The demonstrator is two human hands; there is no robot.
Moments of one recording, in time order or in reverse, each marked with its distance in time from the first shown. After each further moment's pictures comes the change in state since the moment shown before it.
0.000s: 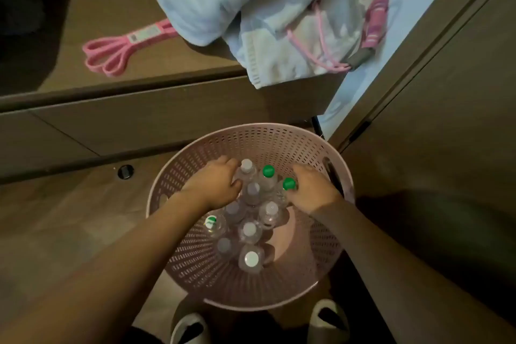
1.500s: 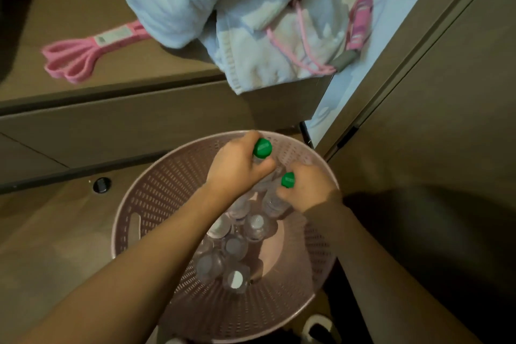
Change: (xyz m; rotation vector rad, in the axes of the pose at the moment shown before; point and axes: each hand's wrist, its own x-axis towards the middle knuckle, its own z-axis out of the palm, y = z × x) left_hand 0.044 0.075 -0.016 -0.362 0.487 0.158; right_hand 0.006 0.006 -0.031 0.002 0.179 0.004
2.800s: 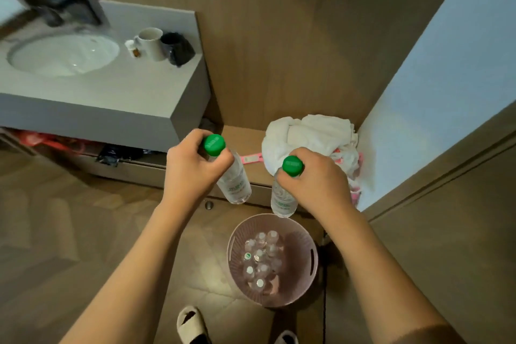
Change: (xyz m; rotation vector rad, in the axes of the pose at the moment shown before) left_hand -0.074 0.362 -0.580 -0.031 0.713 -0.424; right_hand -0.228 -0.370 -0.505 0.011 0.171 -0.521
